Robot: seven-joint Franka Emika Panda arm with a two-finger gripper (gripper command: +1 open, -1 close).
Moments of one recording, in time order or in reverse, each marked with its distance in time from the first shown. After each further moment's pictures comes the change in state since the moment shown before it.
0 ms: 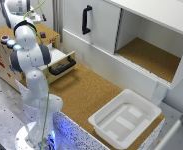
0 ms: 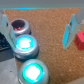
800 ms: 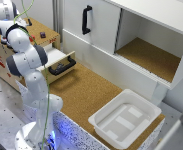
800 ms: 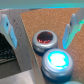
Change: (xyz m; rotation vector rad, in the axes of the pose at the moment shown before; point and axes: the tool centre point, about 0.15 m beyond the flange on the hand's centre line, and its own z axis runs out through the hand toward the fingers) arm 0.052 -0.072 0.018 0.018 0.098 -0.008
